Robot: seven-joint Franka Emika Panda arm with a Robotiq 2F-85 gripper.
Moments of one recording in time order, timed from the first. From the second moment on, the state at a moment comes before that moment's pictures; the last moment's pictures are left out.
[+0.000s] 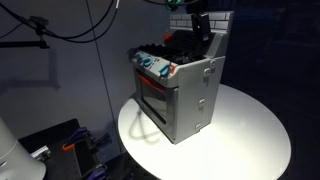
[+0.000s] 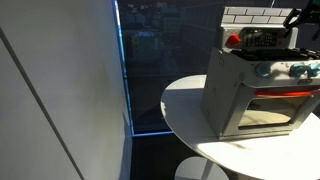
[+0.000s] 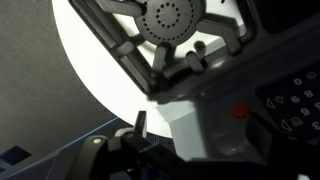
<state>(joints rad) -0.09 0.14 -0.07 -1.80 -0.14 2.18 0.62</state>
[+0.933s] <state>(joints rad) -0.09 0.16 -0.08 -1.77 -0.14 2.18 0.62</state>
